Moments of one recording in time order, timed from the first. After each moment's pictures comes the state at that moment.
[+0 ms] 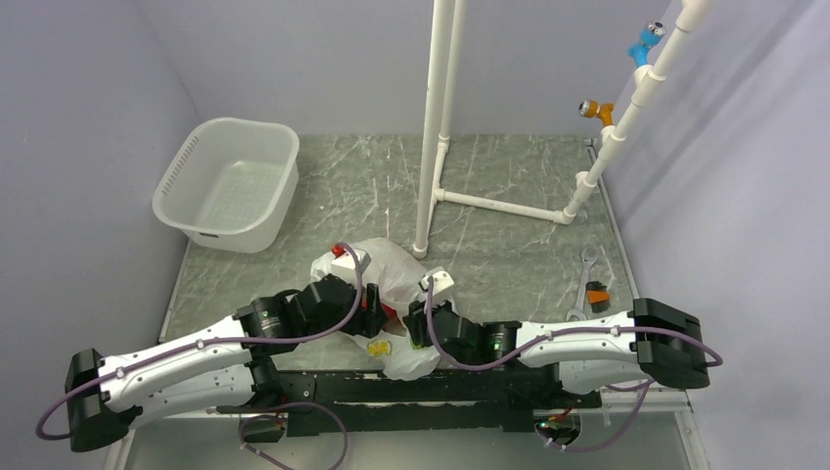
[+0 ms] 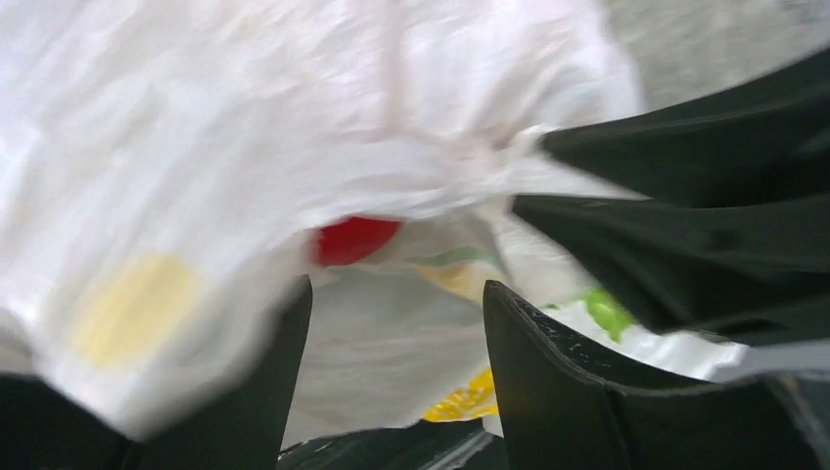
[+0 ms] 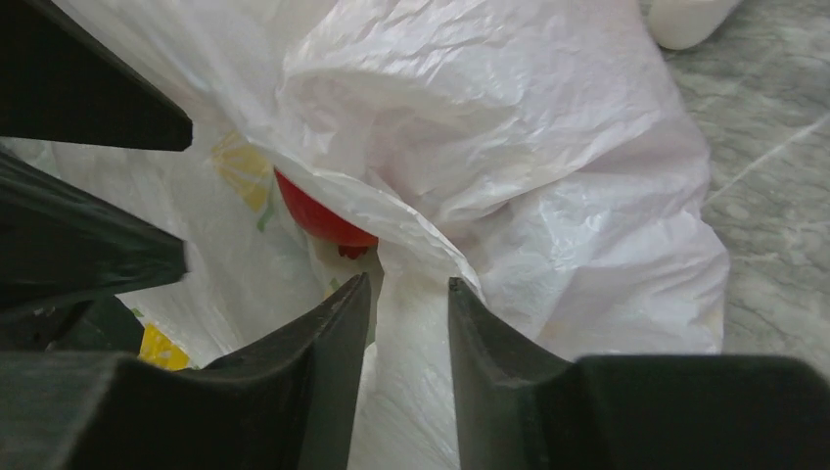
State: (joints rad) left arm -1.09 0.82 0.63 -0.47 -0.23 -0.70; right arm 1.38 1.20 0.50 0.16 0.61 0.60
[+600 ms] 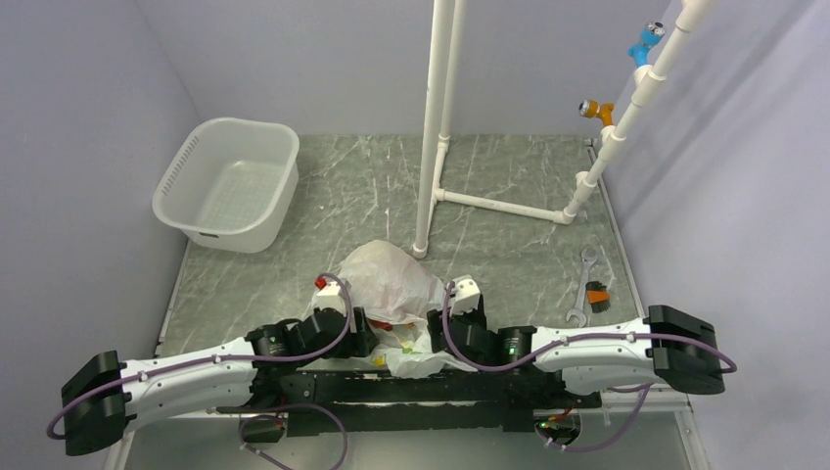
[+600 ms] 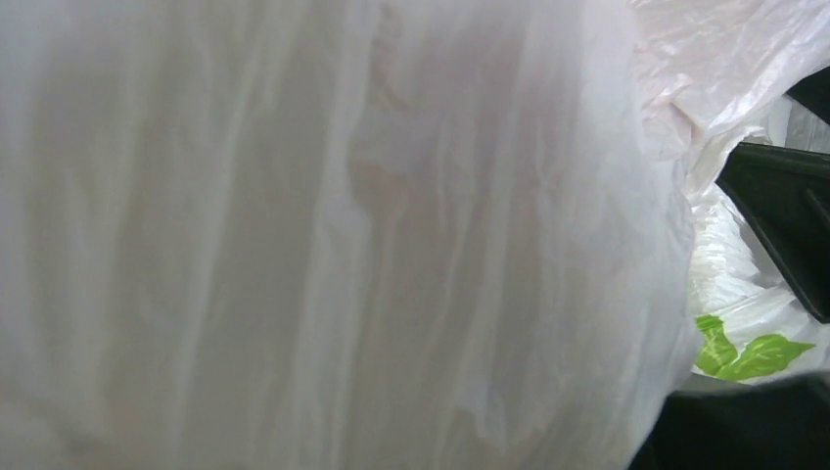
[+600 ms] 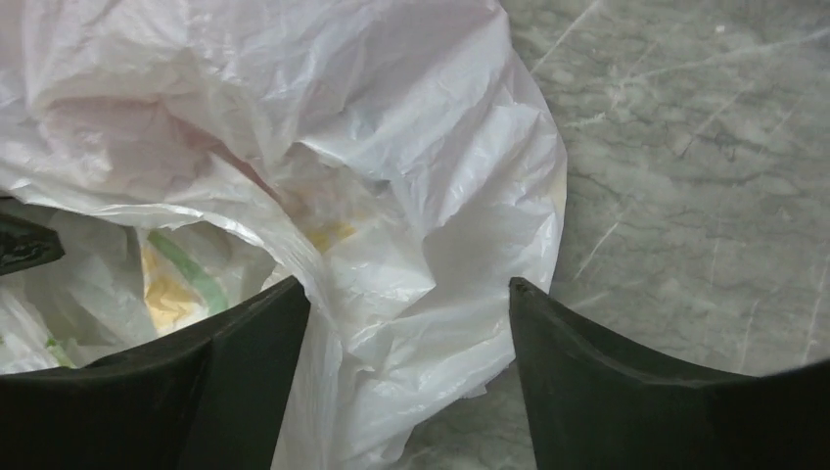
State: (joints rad) left arm -1.11 0.75 0.23 -0.26 -0.27 -0.98; right arm 1.37 1.11 0.39 -0.07 0.73 0.75
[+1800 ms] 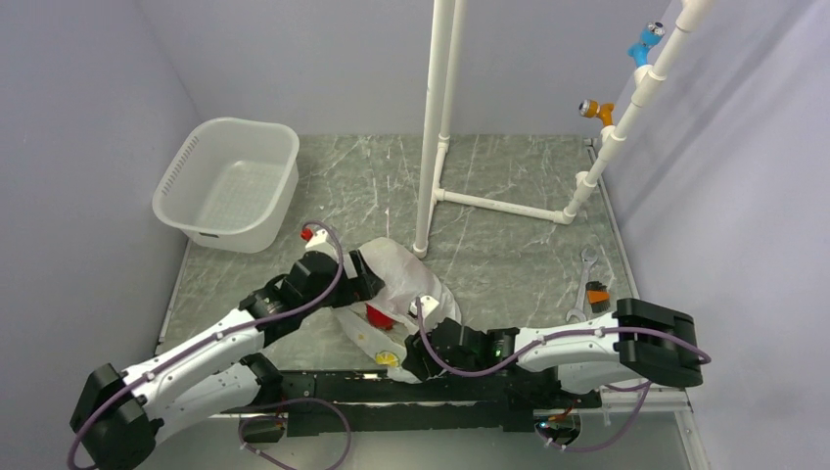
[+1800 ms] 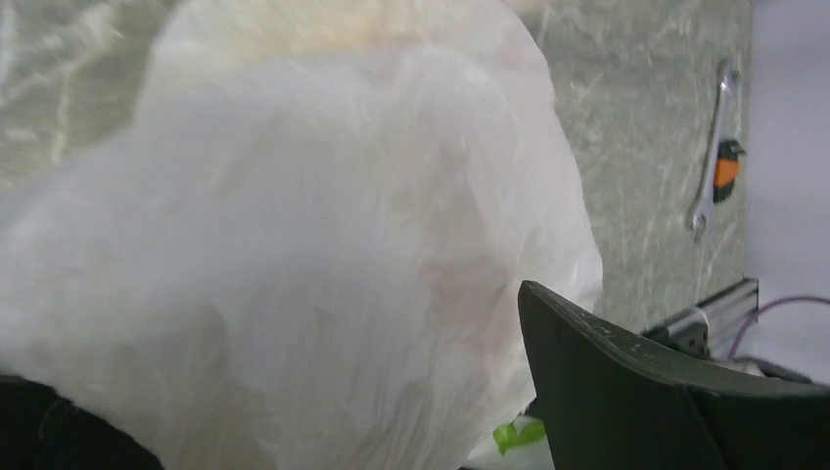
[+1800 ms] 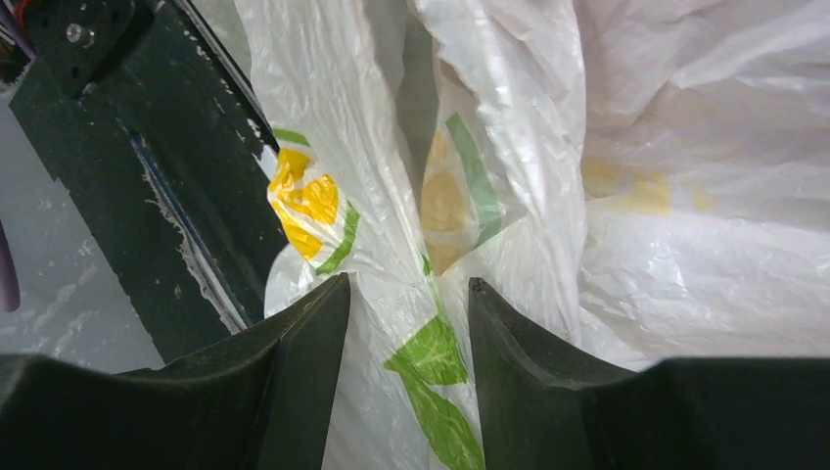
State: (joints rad) left arm -0.80 0.86 0.51 -0.26 -0.14 -0.88; right arm 1.37 1.23 0.39 0.20 0.16 0.56
